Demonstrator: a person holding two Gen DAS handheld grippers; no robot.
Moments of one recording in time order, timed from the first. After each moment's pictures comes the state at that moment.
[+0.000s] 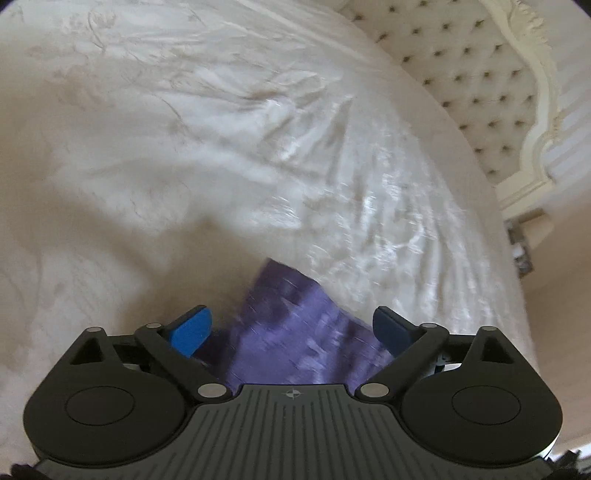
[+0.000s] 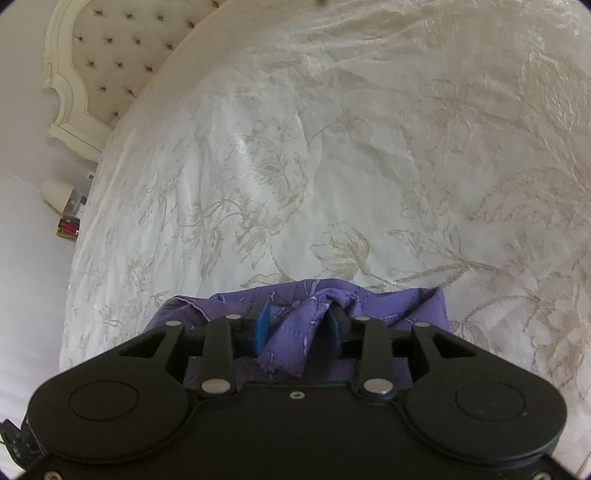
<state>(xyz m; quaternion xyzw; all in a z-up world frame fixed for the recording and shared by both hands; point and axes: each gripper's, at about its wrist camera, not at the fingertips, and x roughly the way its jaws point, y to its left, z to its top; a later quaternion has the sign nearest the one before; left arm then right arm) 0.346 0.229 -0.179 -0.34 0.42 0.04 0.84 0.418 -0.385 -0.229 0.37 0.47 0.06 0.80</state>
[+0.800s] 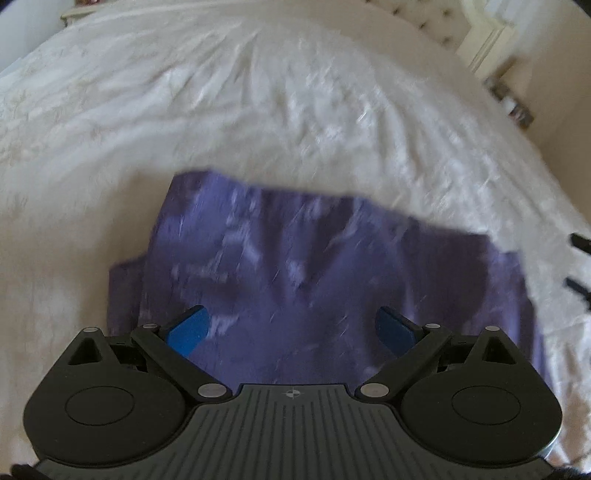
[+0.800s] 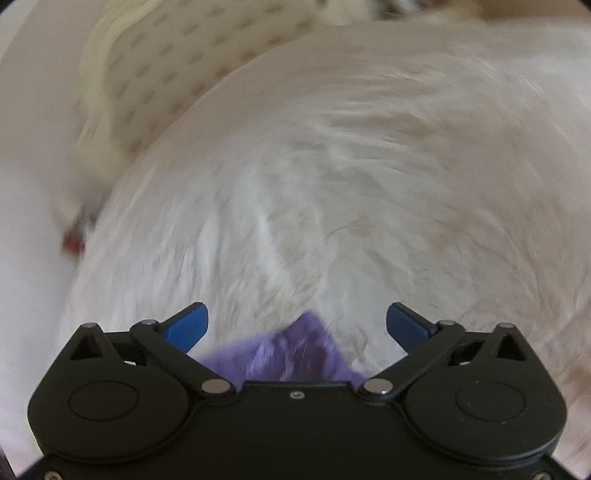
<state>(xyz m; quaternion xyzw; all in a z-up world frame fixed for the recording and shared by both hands) 0.312 0.126 -0.170 -0.12 0.51 -0.02 0.85 0.418 -0.391 -0.168 0.28 0.39 0.06 0.87</state>
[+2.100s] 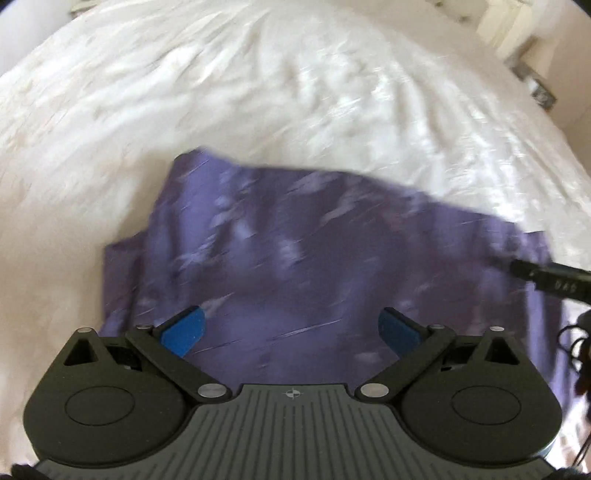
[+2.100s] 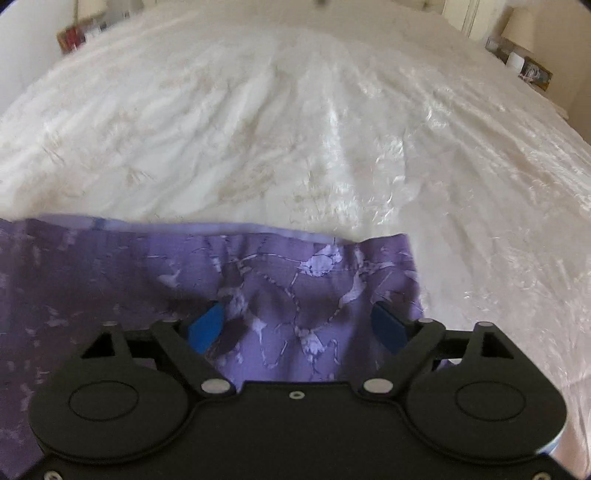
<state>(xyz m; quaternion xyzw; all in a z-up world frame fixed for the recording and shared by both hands) 0.322 0.103 -0.172 -0.09 0.53 -0.01 0.84 0.430 -0.251 -0.207 -0.01 0.47 0.08 0.88</state>
